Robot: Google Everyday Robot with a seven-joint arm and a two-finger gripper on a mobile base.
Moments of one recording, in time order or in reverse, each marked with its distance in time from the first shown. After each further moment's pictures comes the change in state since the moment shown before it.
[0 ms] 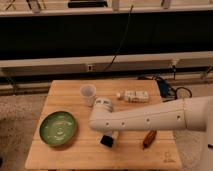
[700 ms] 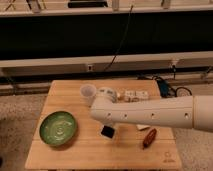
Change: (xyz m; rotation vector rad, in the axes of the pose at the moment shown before) arm 0.038 -0.014 -0.039 0.044 0.037 0.004
